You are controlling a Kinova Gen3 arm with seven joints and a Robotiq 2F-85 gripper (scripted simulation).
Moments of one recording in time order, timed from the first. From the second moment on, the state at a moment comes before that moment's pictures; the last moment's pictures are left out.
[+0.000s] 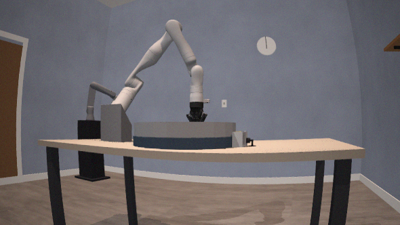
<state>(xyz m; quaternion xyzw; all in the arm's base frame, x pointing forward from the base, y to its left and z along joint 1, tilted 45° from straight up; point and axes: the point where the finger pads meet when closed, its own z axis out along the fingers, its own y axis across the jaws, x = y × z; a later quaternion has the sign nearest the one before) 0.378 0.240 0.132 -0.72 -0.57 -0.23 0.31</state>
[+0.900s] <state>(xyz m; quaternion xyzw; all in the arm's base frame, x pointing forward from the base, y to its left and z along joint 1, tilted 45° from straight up) 0.378 0.252 0.123 -0.72 -0.57 -0.23 0.31</state>
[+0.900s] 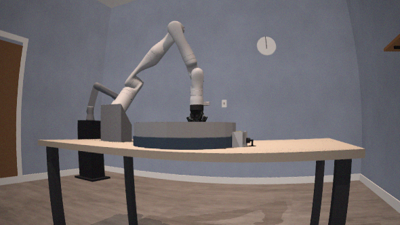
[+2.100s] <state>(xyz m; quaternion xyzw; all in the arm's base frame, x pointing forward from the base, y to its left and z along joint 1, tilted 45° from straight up) 0.377 0.264 0.112 -0.72 -0.58 -0.23 0.31</state>
